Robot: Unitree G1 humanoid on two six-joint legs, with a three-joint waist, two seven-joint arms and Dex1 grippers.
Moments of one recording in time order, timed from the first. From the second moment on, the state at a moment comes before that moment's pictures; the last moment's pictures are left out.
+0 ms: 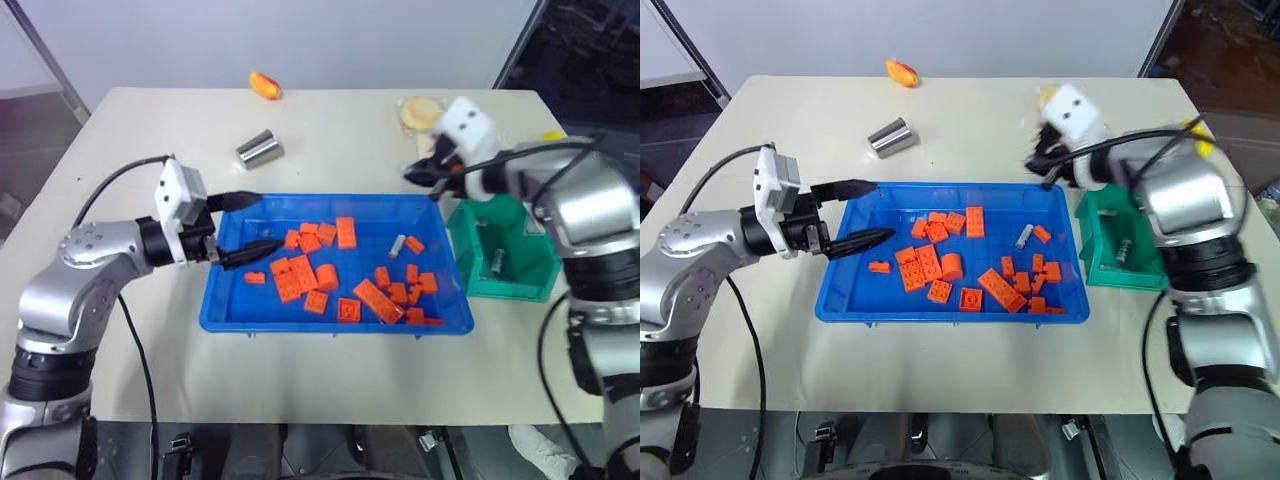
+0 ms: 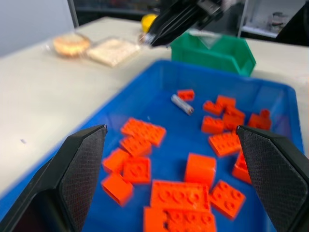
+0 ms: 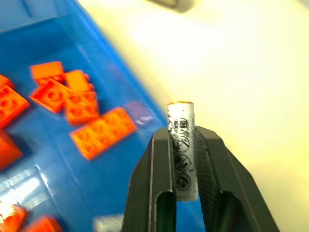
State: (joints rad) left arm -0.44 0.73 0.11 -0.28 -0.64 0.56 -0.98; right arm -0.91 -0.84 0.14 0.00 0.15 0.89 0.90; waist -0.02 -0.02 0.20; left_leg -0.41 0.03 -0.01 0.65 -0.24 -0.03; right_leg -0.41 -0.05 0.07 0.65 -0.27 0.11
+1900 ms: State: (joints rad) left arm -0.38 0.74 0.05 -0.28 -0.58 0.54 -1.03; right arm -0.80 -0.72 0.30 0.18 0.20 0.79 1.00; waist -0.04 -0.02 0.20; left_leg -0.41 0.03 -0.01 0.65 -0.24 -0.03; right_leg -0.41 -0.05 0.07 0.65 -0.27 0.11
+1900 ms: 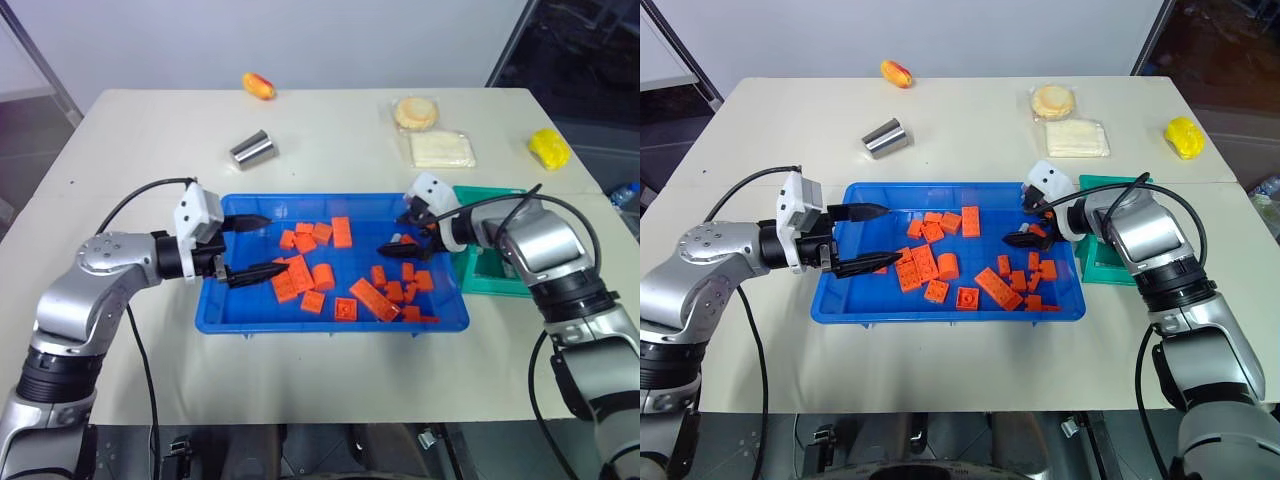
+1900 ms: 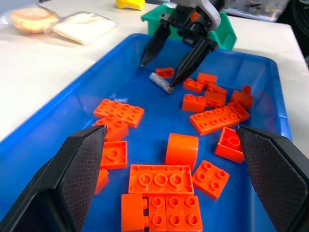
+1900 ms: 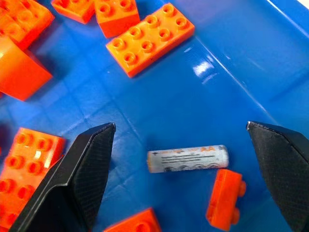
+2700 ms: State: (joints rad) left arm -0.38 0.66 0.05 -0.31 -0.58 0.55 -0.93; right arm -0.92 -0.72 0.47 0.28 -0.04 0.68 1.19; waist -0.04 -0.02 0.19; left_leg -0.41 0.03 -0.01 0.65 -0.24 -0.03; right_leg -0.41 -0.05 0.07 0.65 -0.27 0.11
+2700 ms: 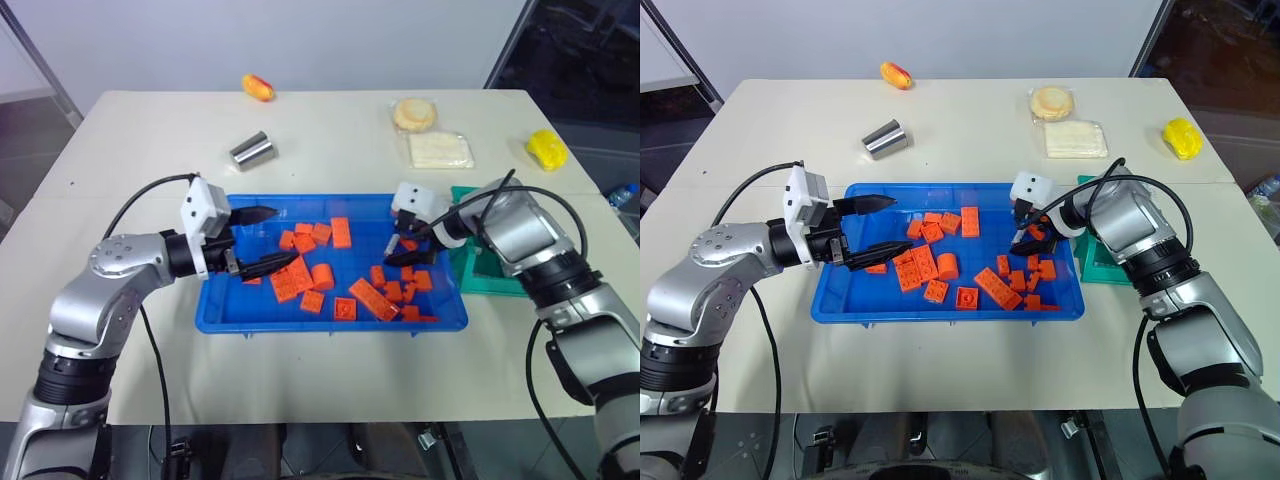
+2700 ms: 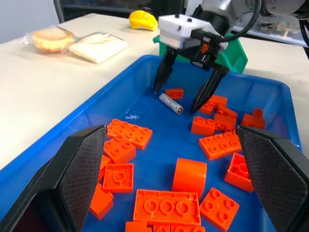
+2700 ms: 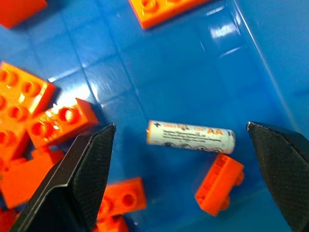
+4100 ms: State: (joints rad) left arm -0.47 0.58 -0.01 -0.17 -0.55 0.45 -1.01; right arm -0.99 -1.10 0.21 0.12 -0.12 0.78 1.27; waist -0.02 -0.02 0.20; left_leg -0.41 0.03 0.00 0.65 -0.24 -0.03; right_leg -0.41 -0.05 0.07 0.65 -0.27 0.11
